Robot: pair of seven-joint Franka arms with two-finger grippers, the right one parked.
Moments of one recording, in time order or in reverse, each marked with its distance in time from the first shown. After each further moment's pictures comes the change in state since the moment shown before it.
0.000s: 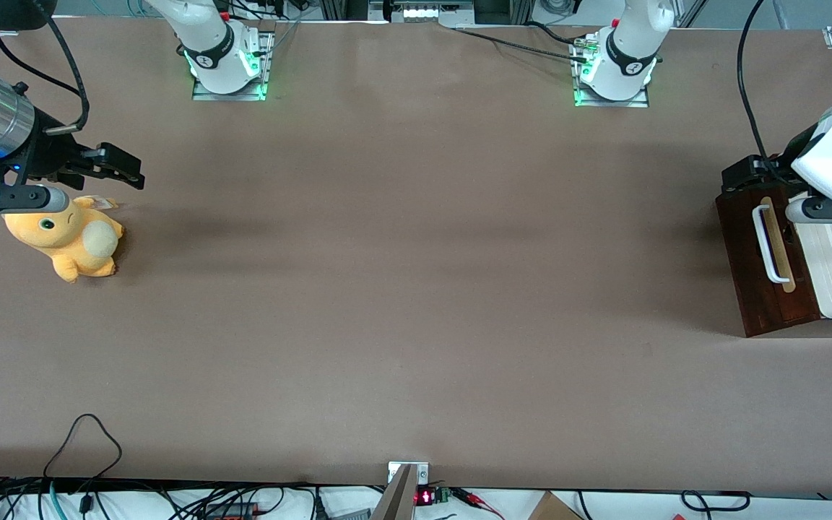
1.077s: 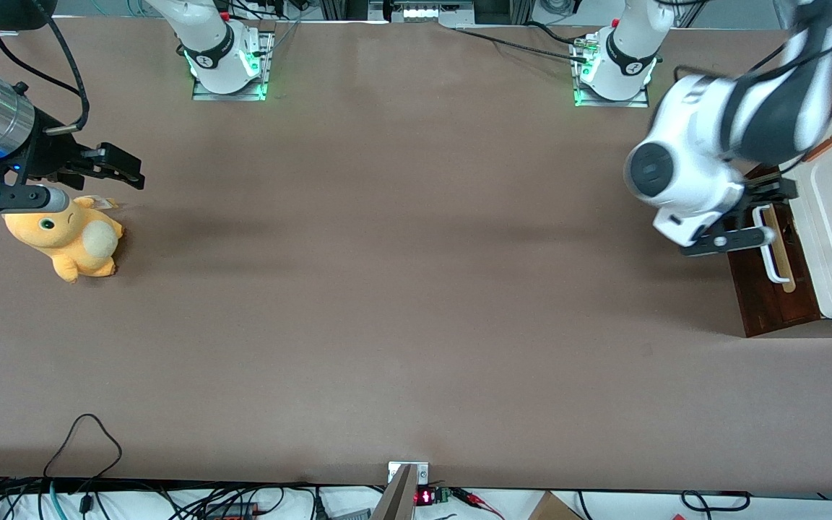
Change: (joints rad) arm -0.017 0.130 -0.244 -0.398 0.842 0.002 -0.549
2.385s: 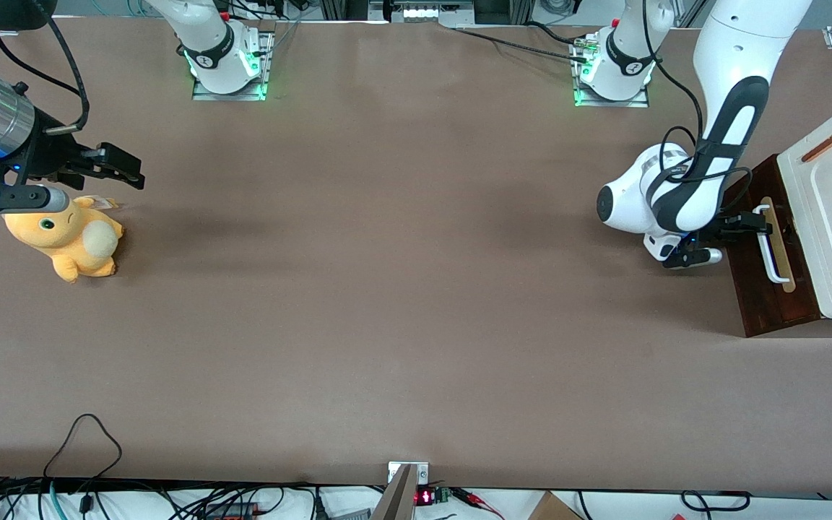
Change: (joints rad) arm 0.011 0.250 0.126 -0.240 0.493 0.151 -0.395
